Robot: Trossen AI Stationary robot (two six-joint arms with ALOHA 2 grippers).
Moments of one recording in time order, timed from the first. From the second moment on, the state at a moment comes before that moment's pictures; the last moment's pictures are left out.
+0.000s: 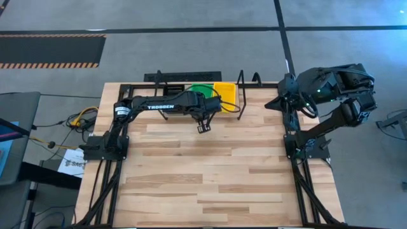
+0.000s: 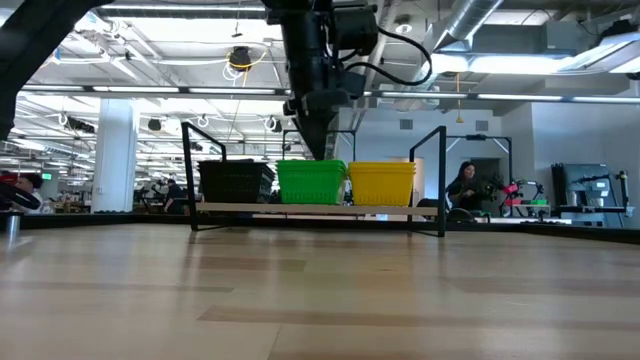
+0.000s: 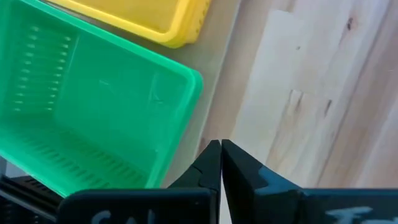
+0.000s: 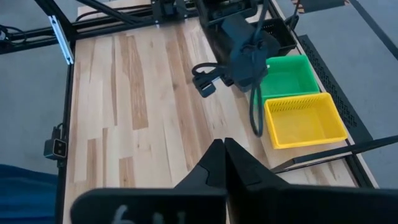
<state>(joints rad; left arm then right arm) 0.19 2.06 1.86 -1.10 -0.27 -0.04 0.09 1.34 2.17 -1.57 0.18 0.25</state>
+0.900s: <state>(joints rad) 0.24 2.06 1.72 -1.02 -0.16 0.39 0.09 1.34 2.17 -1.57 0.18 0.29</state>
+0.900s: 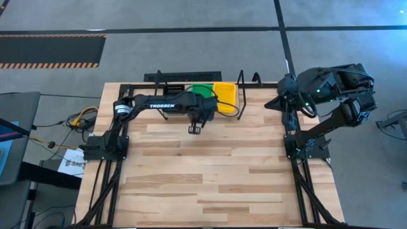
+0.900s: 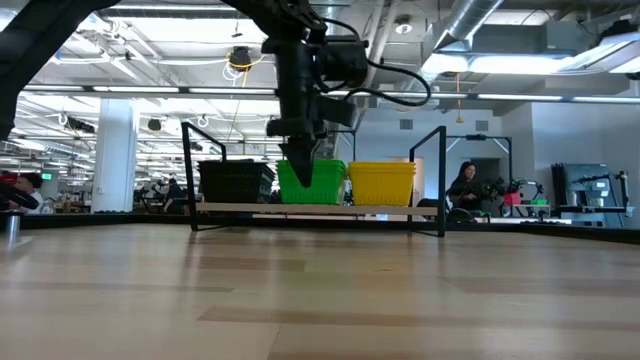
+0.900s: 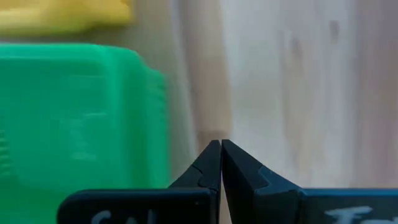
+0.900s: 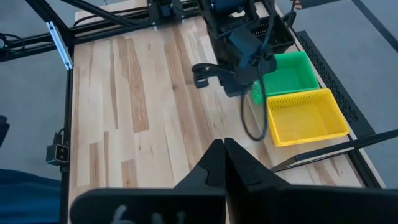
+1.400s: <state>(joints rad) 0.24 2.06 1.72 -0.81 -0.17 0.40 0.09 1.35 2.17 -1.57 0.19 0.29</state>
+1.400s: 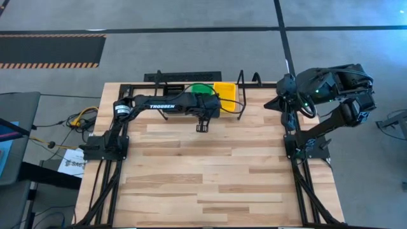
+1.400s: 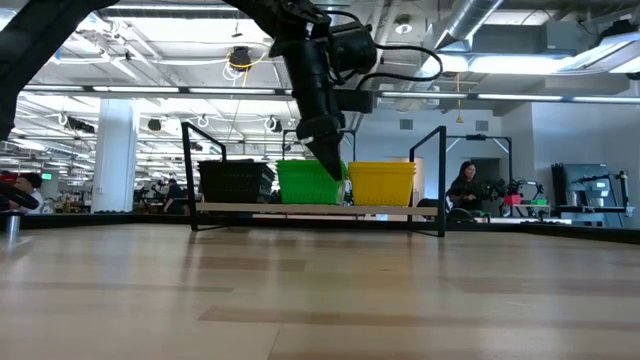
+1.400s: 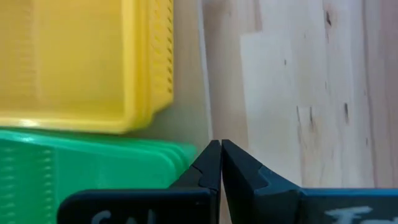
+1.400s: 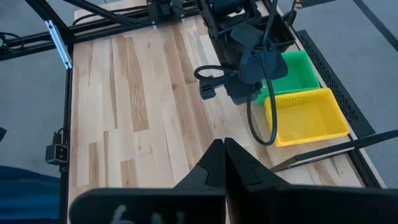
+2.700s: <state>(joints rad) 0.13 2.06 1.86 -0.77 -0.13 0.45 0.09 1.35 2.17 -1.57 0.18 0.31</state>
